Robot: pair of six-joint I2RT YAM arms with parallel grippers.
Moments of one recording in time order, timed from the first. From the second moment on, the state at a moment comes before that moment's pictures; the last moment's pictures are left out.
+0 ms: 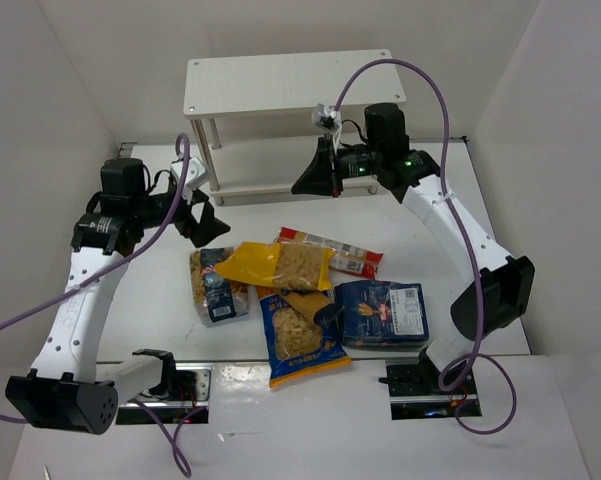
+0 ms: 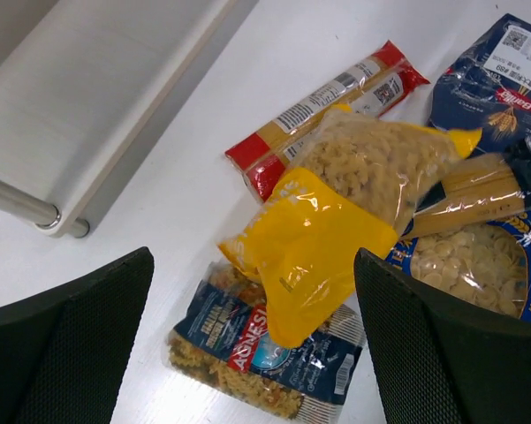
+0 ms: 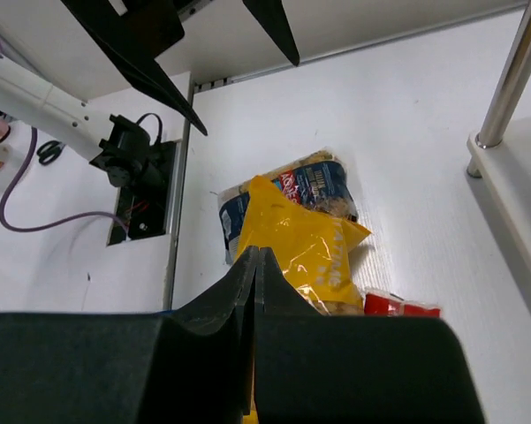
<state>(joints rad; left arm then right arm) -0.06 1.11 1.26 -0.71 0.76 0.43 0.43 1.61 1.63 -0.42 -1.10 -0.11</state>
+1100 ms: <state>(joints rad) 0.13 0.83 0.94 -0.53 -0.12 0.09 0.92 1.55 1.07 -0.27 0.08 -0.59</state>
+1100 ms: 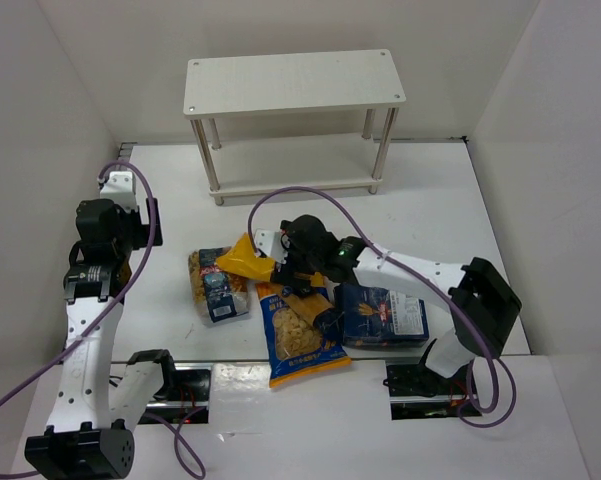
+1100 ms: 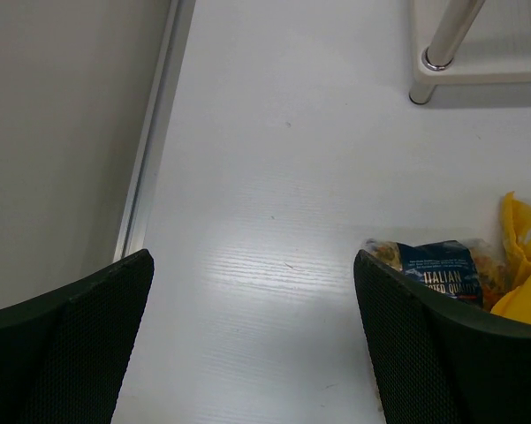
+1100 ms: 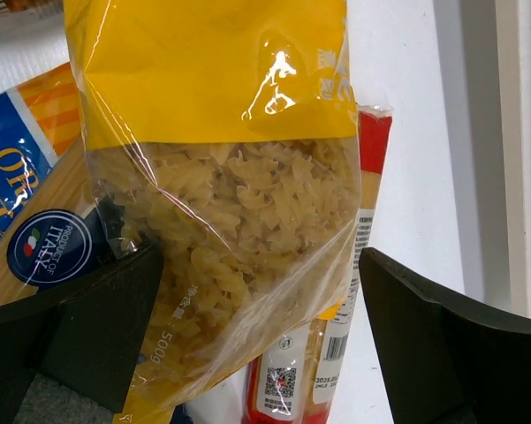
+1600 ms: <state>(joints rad) 0.13 0.83 0.93 -0.52 -0.10 0.09 0.92 1.61 1.07 -0.29 0.00 -0.61</state>
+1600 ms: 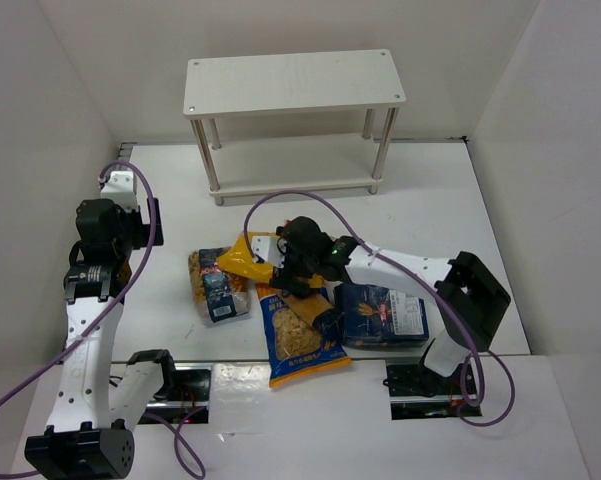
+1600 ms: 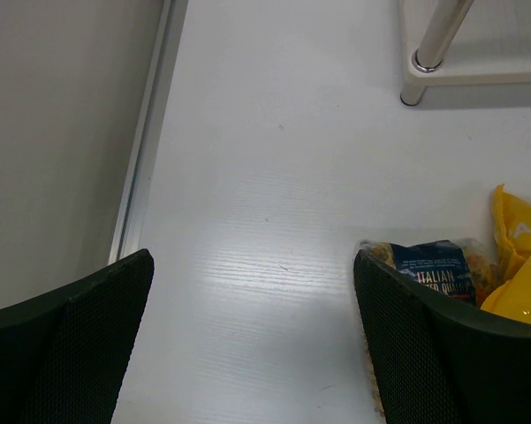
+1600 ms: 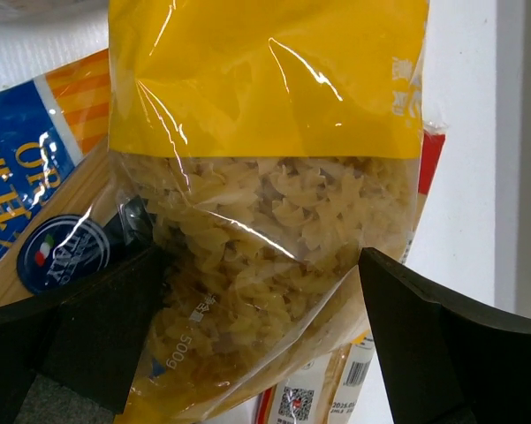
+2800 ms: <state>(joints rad) 0.13 0.81 0.92 -0.51 -0.08 0.10 0.74 1.40 1.29 -0.49 -0.09 -0.52</state>
